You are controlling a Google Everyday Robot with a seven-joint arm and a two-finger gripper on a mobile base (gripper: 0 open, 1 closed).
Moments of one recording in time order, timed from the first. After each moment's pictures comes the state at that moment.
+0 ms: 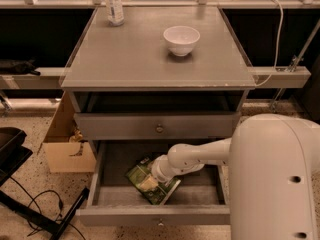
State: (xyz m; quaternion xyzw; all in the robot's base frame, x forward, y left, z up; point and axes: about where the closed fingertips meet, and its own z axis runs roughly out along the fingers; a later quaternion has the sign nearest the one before) arm 0.571 0.052 0.396 -0.56 0.77 0.18 0.25
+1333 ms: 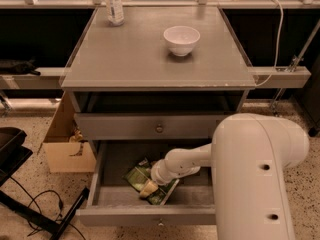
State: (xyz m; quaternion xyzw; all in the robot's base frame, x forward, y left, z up) arm 0.579 0.051 0.352 -0.57 0.77 0.17 0.24
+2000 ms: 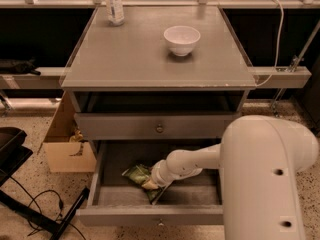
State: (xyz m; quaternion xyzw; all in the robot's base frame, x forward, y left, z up) arm 0.571 0.051 0.359 -0.57 0.76 0.17 0.25
